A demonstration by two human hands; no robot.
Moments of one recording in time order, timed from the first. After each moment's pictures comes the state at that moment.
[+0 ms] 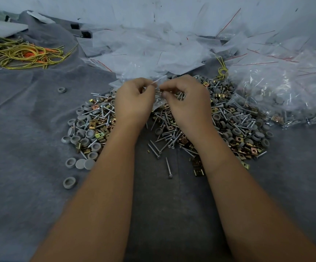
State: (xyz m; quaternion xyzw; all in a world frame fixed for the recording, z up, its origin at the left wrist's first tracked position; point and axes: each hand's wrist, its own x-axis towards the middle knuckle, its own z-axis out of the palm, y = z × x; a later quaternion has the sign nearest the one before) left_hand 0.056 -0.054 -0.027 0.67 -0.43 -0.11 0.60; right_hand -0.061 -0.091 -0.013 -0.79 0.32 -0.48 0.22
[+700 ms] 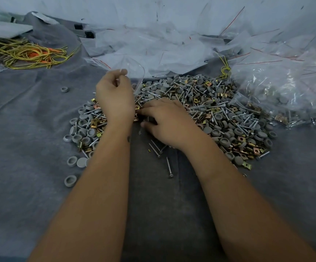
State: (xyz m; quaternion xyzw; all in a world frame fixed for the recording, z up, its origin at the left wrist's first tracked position) left_hand 0.076 -0.056 -0.026 0.62 -0.23 -0.08 0.74; right_hand -0.046 -0.084 -0.031 -0.96 0.26 -0.13 0.03
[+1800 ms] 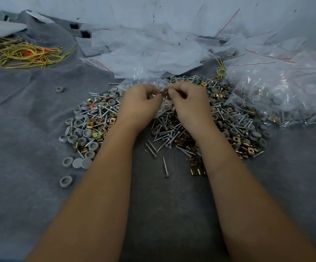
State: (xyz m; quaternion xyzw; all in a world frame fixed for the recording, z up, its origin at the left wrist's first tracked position) left_hand 0.056 -0.054 -0.032 0.67 -0.51 -0.15 0.51; right_hand -0.067 -0.105 -0.017 -0.75 0.38 -0.42 0.34
